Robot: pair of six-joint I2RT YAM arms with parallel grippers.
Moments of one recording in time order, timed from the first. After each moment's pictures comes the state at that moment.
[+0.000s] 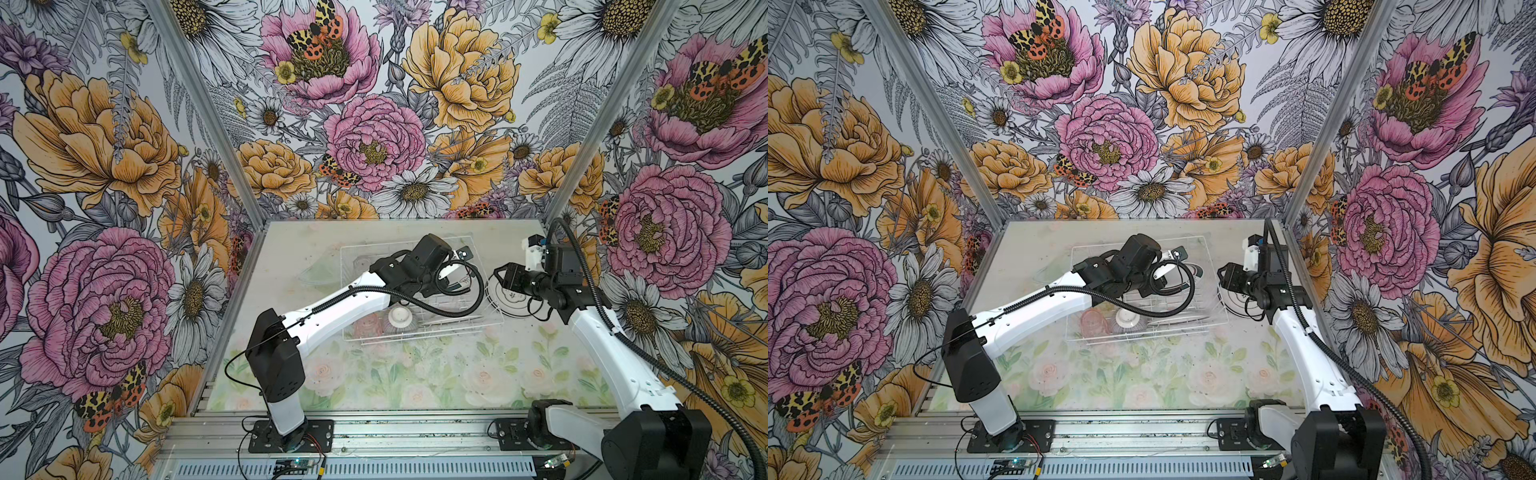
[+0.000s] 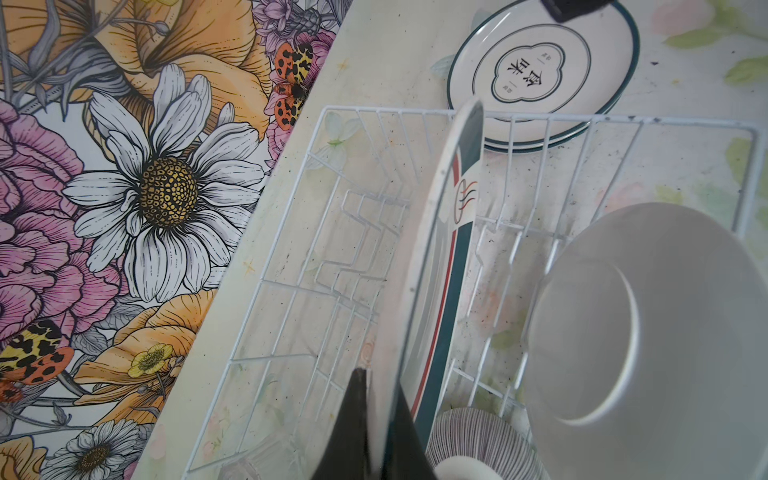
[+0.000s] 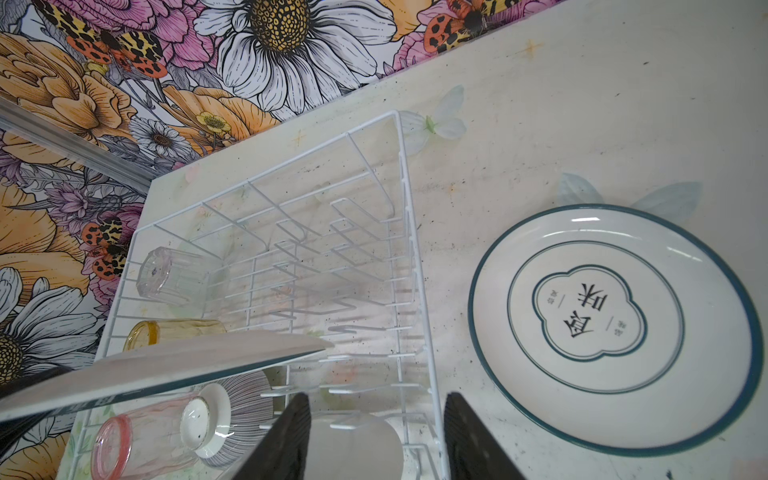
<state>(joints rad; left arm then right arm) -0.91 1.74 1.63 -0.59 -0.26 0.43 -0.01 1.15 0.98 -0.56 -0.35 0.30</state>
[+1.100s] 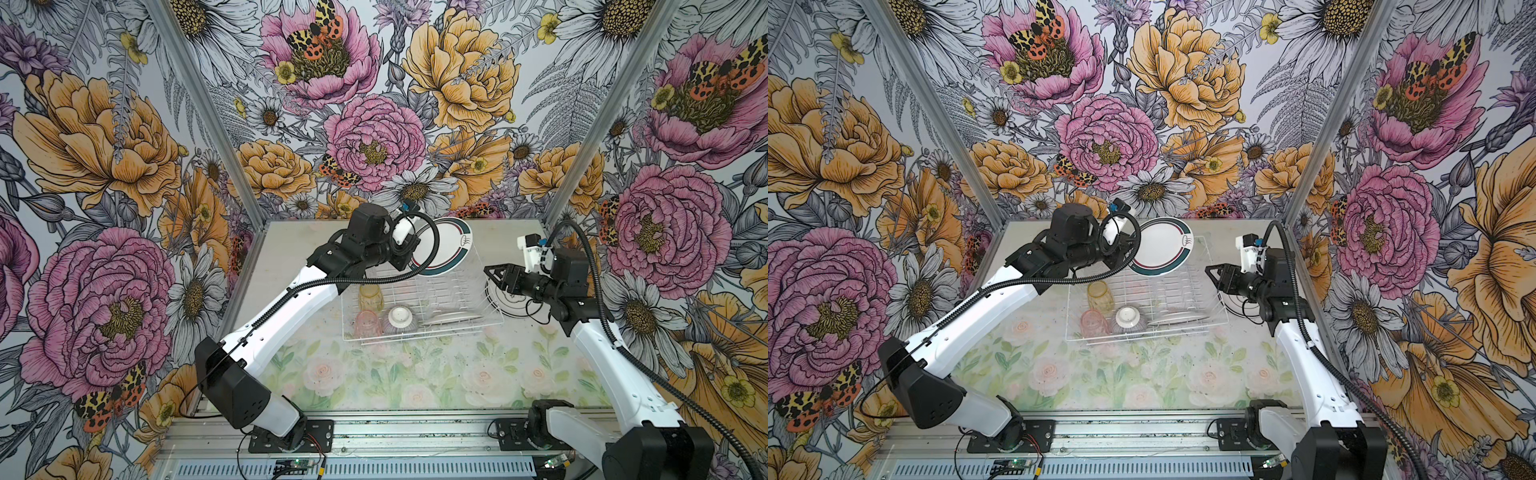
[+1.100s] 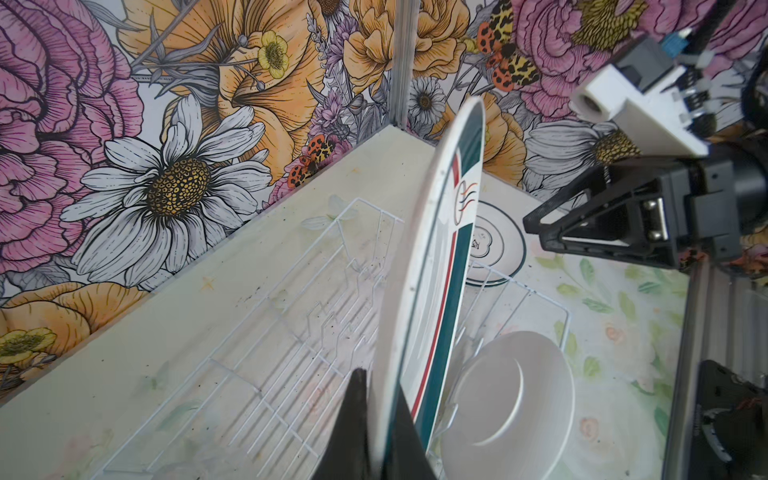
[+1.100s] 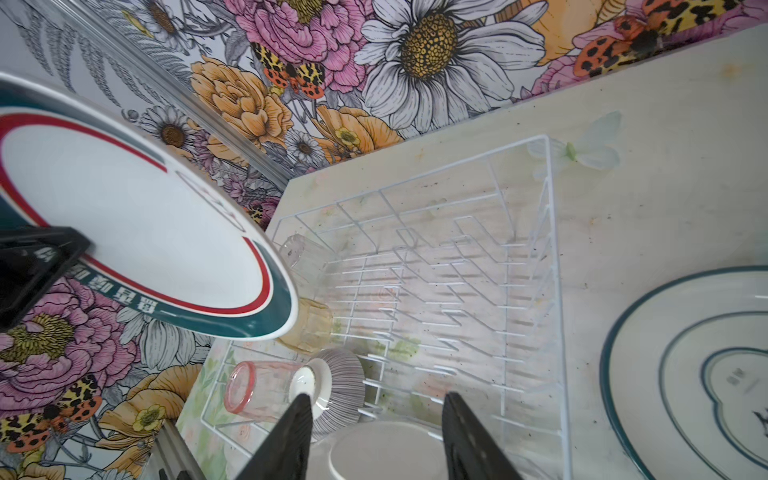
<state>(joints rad) -0.62 1.49 1.53 -0.46 0.24 0.04 -0.03 1.06 0.87 -0.33 -0.73 0.34</state>
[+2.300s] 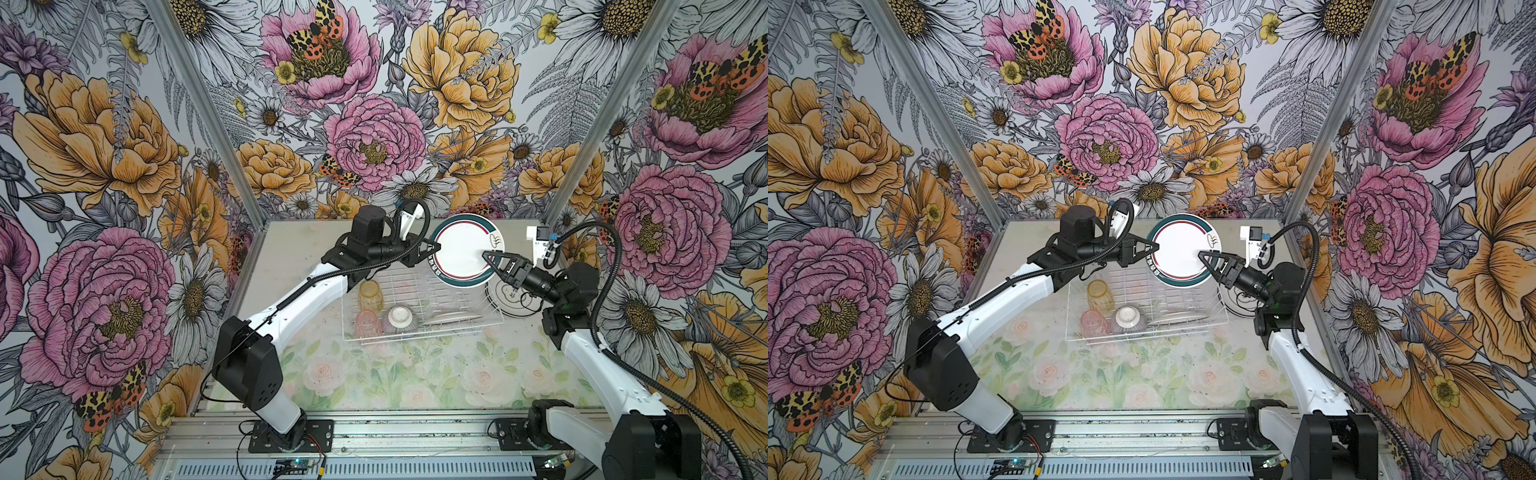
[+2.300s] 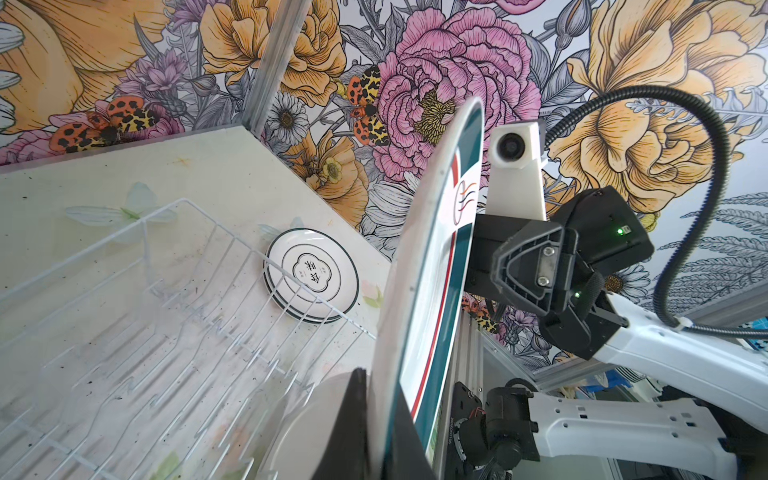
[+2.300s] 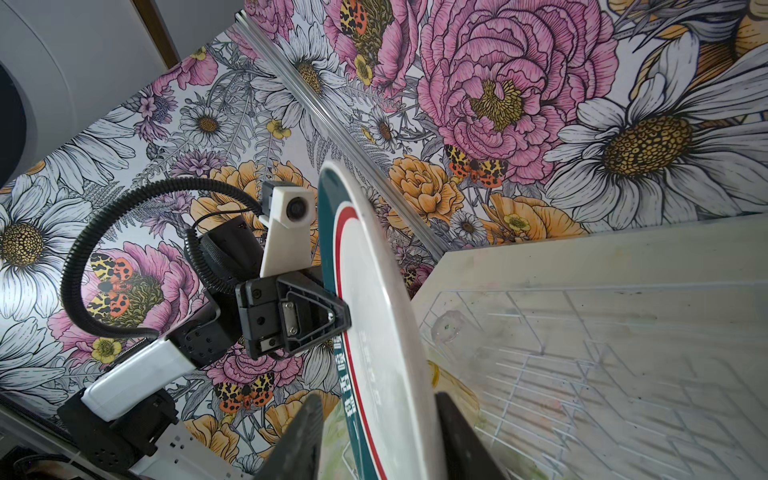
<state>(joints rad) -0.60 1.61 1.43 -0.09 0.70 -0.43 -0.03 1.07 0.66 0.60 -0.99 0.92</state>
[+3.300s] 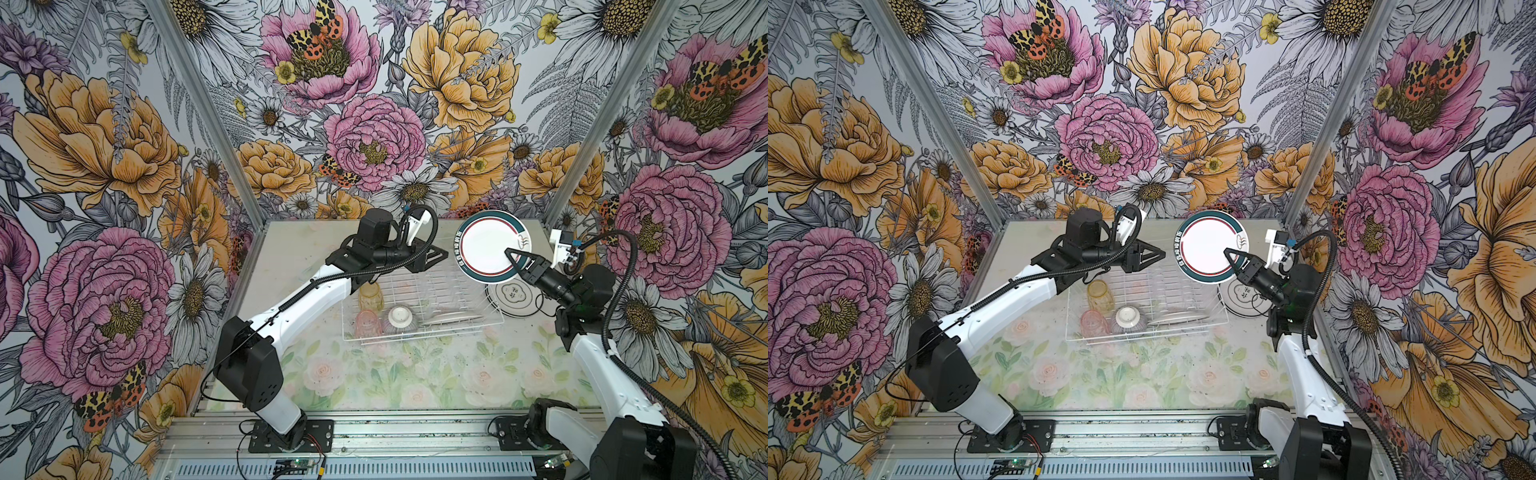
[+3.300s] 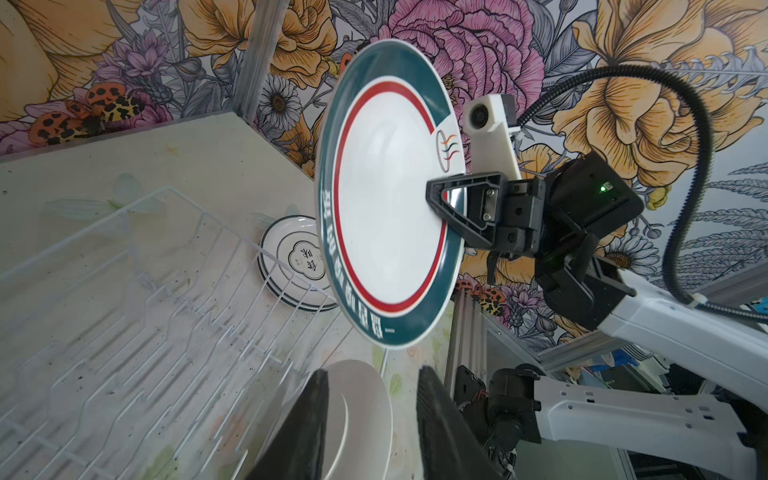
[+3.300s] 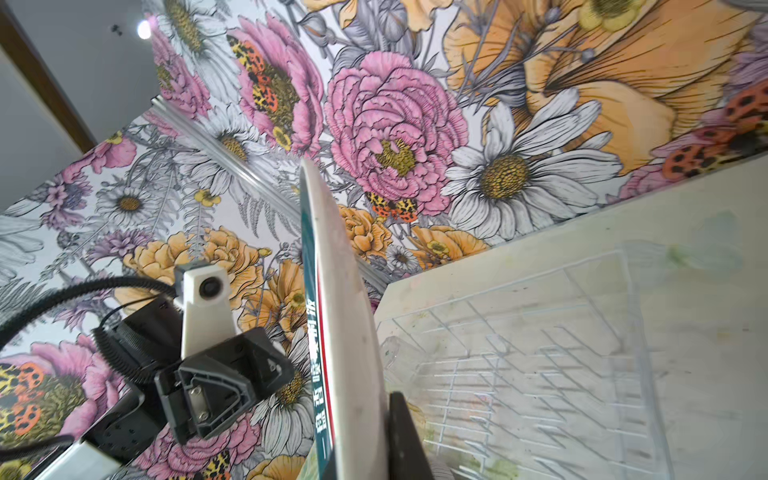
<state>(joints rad) -0.64 1.57 1.42 -0.18 0.63 -0.34 -0.25 1.03 0.65 0.39 -0.90 0.89</state>
